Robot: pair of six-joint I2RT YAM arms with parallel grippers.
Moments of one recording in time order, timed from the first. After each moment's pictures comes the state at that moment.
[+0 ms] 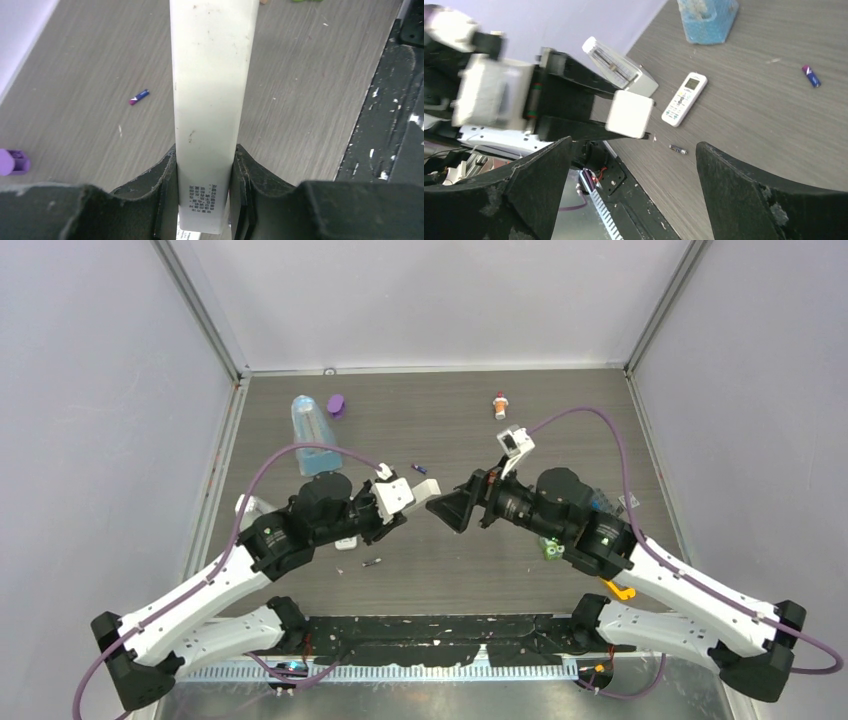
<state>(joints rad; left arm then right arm) -0.88 0.89 0.89 -0.46 0.14 0.30 0.94 0.84 0.89 -0.14 -0.04 0.61</state>
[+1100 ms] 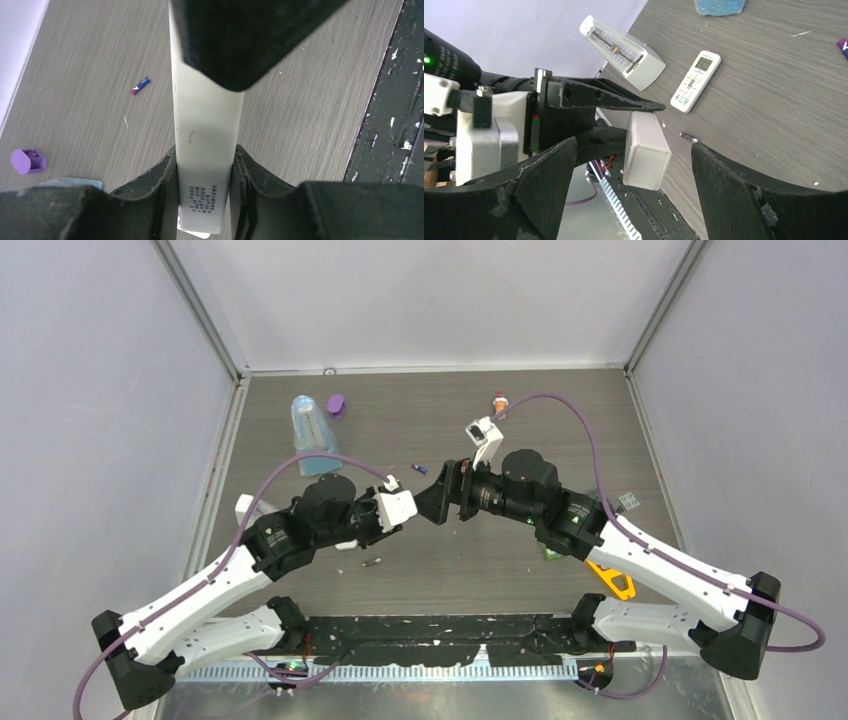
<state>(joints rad) -0.89 0.88 0.88 -0.53 0.12 0.42 0.94 1.05 0.99 -0.19 -0.12 0.68</state>
